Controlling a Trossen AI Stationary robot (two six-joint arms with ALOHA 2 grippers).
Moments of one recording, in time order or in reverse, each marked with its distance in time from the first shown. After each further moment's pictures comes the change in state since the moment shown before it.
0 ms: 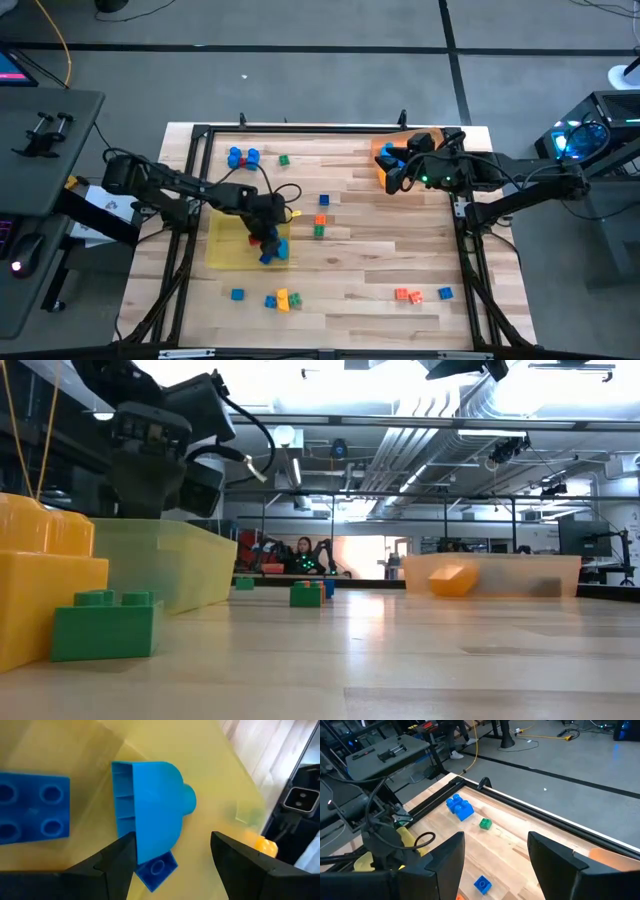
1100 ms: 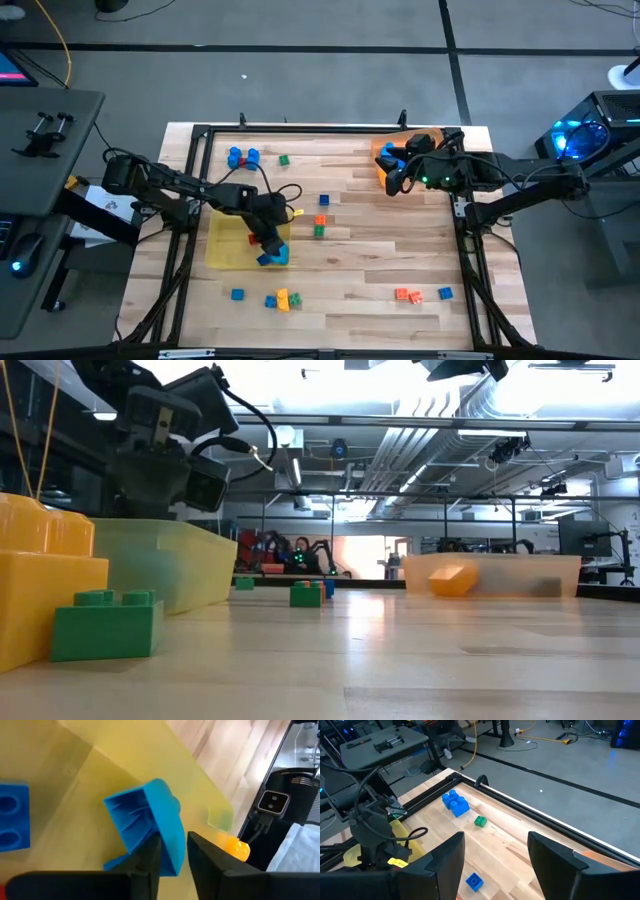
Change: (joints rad) left arm -0.009 0.000 0.000 0.075 0.057 -0.062; right arm 0.000 0.001 0.000 -0.018 0.001 -0.054
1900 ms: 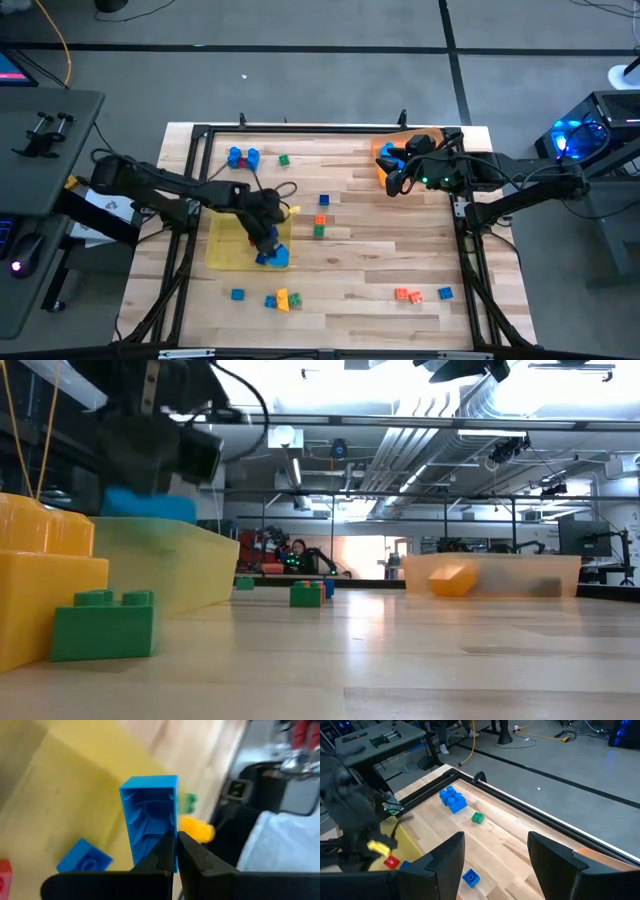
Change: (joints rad) left arm -0.001 -0.116 0.000 -0.019 0.073 -0.035; right arm 0.000 0.000 0.000 -0.025 0.000 0.000
